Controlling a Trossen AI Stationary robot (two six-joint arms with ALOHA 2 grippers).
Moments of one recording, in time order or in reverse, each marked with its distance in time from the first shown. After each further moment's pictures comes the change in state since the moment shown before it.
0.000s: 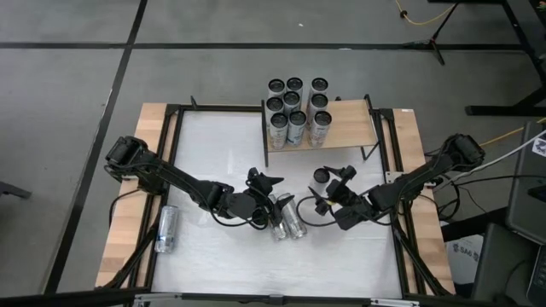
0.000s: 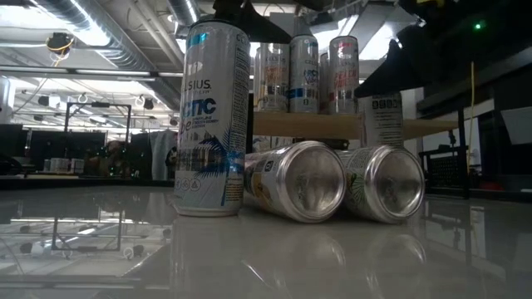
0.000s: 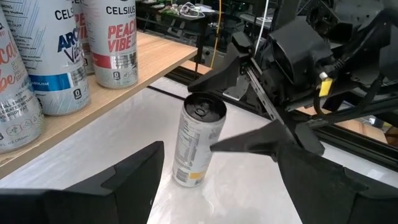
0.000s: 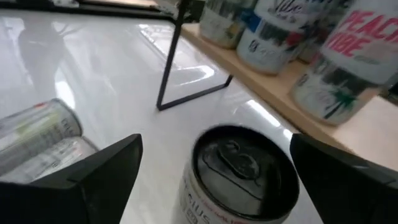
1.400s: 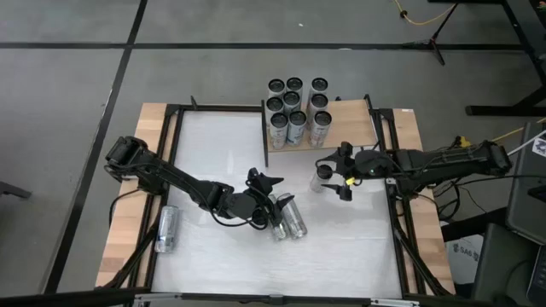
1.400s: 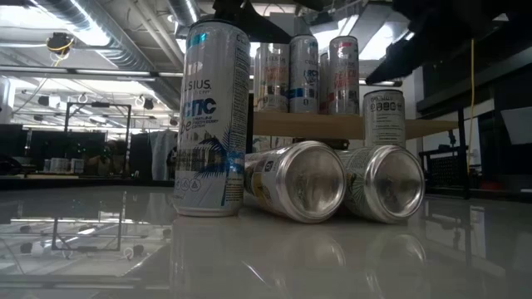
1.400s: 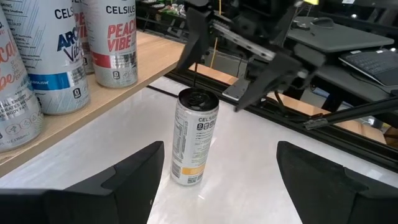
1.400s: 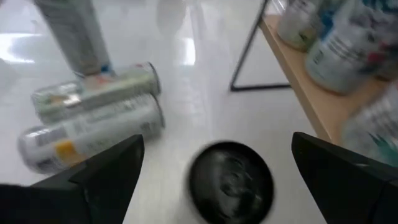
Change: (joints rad) left arm -0.001 0.000 0.000 0.000 0.000 -0.008; right arm -0.425 -0.429 0.000 -0.195 -0.933 -0.526
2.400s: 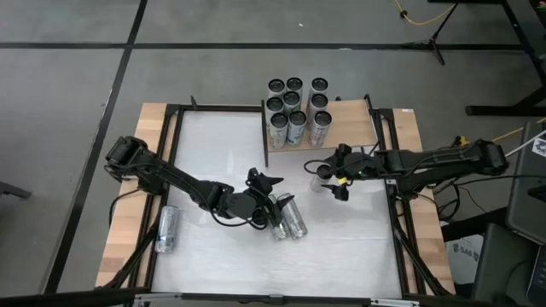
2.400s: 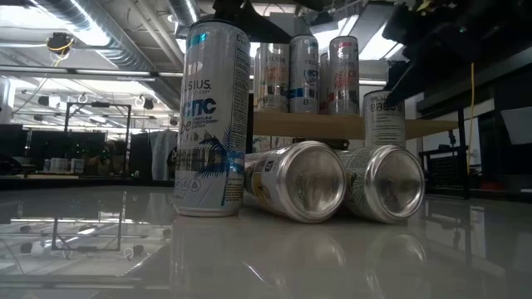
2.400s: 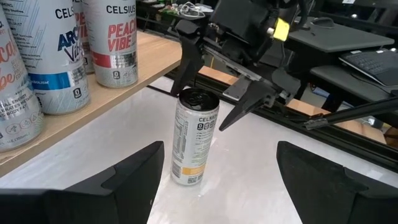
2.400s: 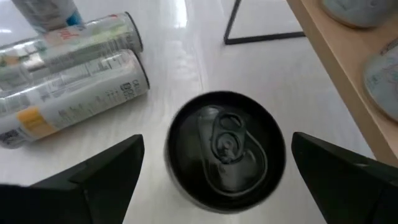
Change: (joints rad) left arm 0.000 0.000 0.000 0.000 0.000 0.000; right arm -0.033 0.091 0.000 -0.077 0.012 0.061
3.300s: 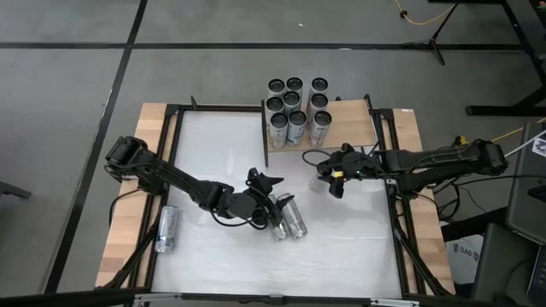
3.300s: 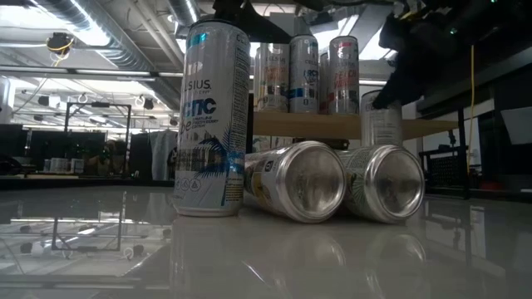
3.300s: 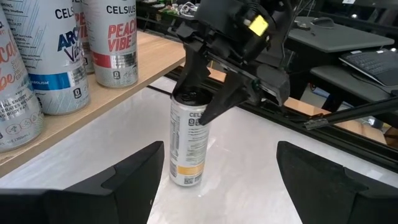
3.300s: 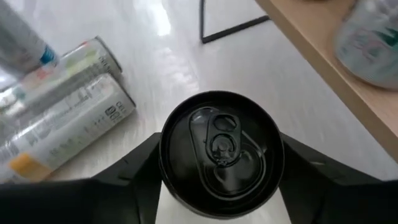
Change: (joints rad) left arm 0.000 0.000 0.000 0.000 0.000 0.001; right arm 0.000 0.024 0.000 0.014 0.042 0.229
